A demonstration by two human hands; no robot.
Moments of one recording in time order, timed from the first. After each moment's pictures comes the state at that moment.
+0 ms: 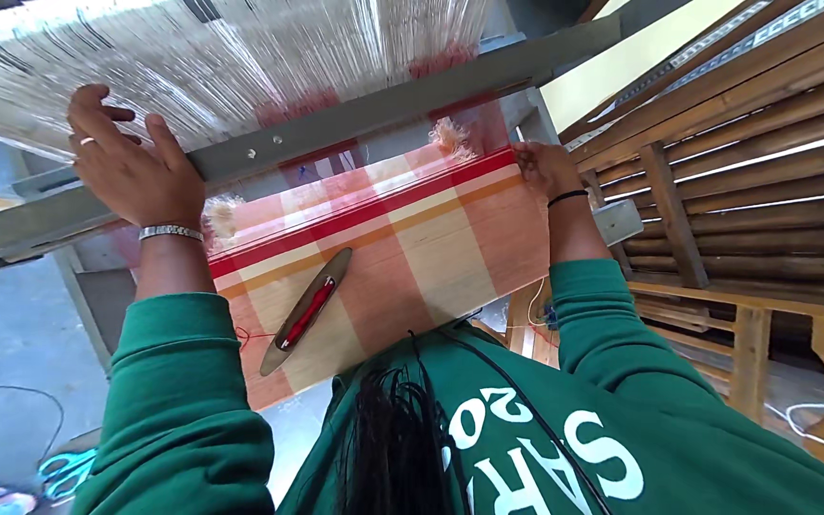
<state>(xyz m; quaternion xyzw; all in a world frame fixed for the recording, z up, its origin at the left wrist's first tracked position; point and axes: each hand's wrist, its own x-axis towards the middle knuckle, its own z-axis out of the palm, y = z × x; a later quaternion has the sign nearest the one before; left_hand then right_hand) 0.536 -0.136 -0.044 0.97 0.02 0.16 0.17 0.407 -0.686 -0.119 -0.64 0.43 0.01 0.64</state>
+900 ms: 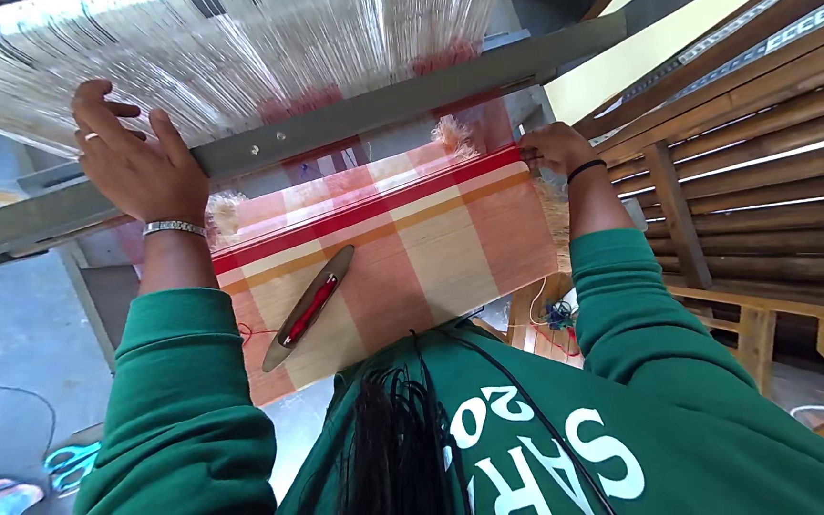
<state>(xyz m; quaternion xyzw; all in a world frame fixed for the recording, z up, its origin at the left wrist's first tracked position) 0.538 -0.134 -0.046 0.97 0.03 0.15 0.16 0.434 -0.712 -0.105 -0.74 0.36 0.17 0.54</state>
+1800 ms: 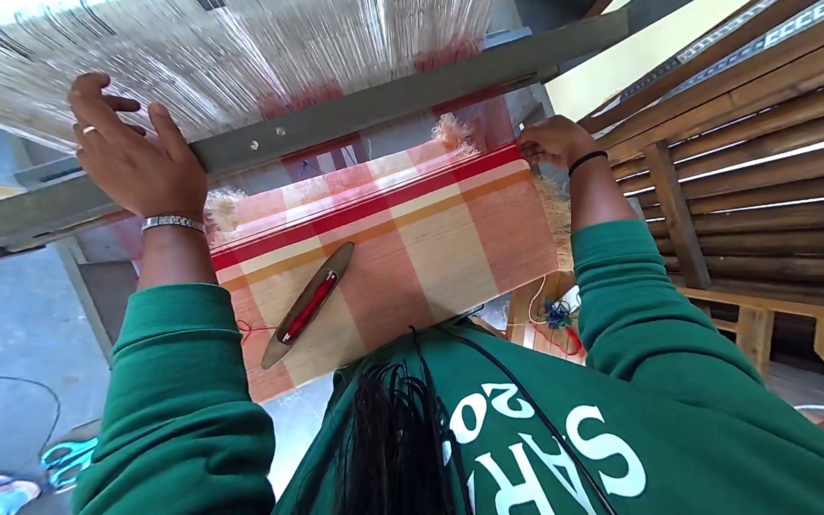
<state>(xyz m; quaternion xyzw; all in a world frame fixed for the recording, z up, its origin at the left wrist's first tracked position) 0.538 -0.133 -0.045 0.97 0.02 0.15 0.17 0.444 -0.708 -0.095 -0.75 0.36 0.21 0.51</state>
